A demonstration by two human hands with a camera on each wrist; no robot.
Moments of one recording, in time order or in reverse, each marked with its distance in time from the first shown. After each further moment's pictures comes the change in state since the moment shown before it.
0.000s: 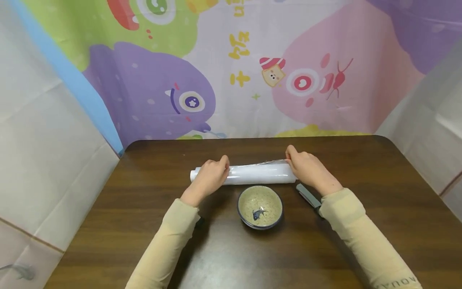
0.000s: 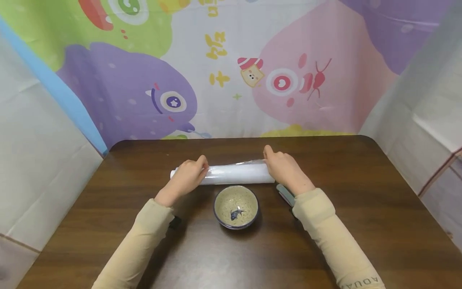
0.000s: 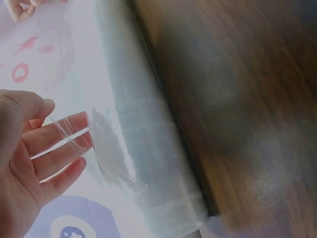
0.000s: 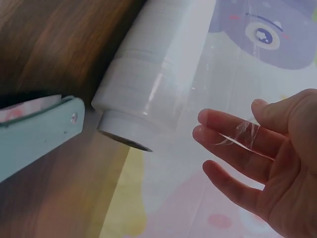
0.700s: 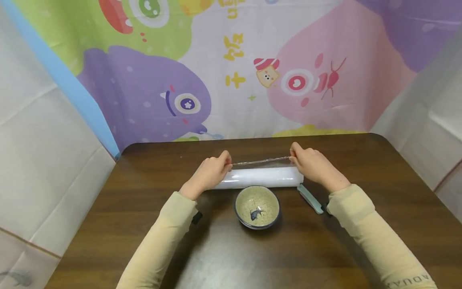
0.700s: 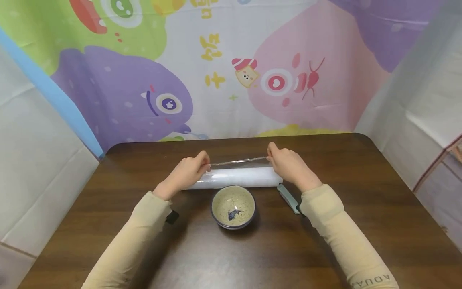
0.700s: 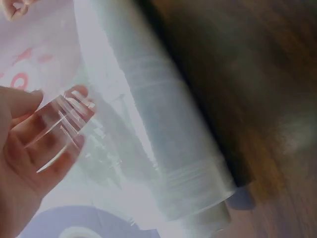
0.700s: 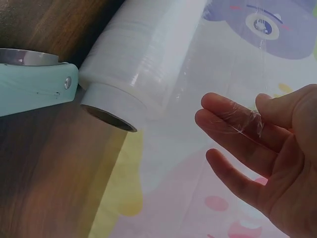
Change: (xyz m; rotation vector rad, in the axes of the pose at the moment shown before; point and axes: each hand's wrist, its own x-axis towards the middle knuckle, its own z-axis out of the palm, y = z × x) left_hand 0.021 0.003 -0.009 -0.204 -0.208 -0.094; right_hand -0.007 0.021 -0.016 0.025 -0.009 -0.011
